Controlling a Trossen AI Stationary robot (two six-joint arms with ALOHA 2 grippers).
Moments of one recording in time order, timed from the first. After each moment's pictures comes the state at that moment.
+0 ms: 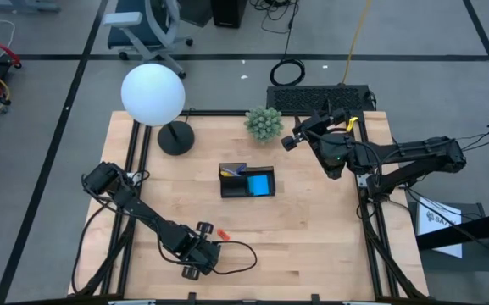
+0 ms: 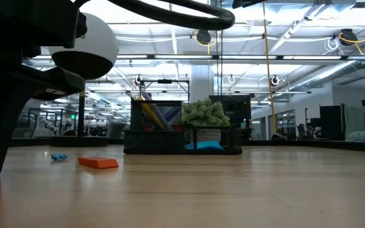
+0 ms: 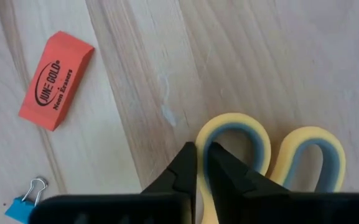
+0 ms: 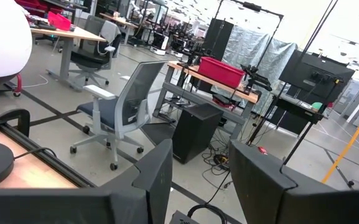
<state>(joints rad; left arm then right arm) -0.63 1.90 1.13 -0.57 -0.06 -0.36 0.07 1.22 1.09 0.01 1.25 -0.20</state>
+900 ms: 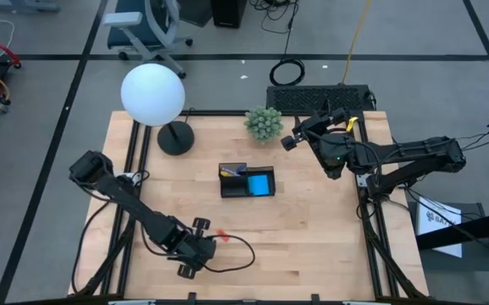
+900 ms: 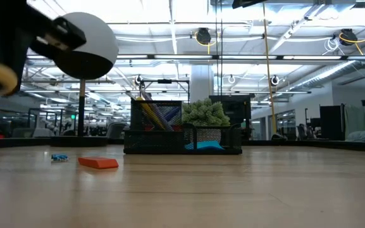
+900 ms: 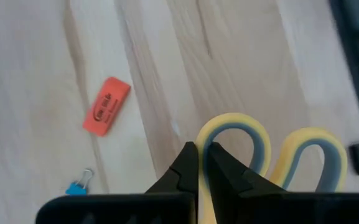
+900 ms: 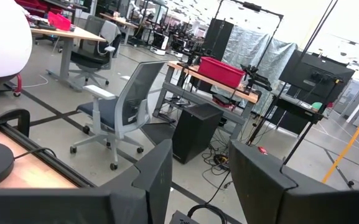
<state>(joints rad) -0.64 1.70 1.13 -0.60 -0.11 -0.37 0.07 1.22 1.09 0.01 1.25 -0.20</state>
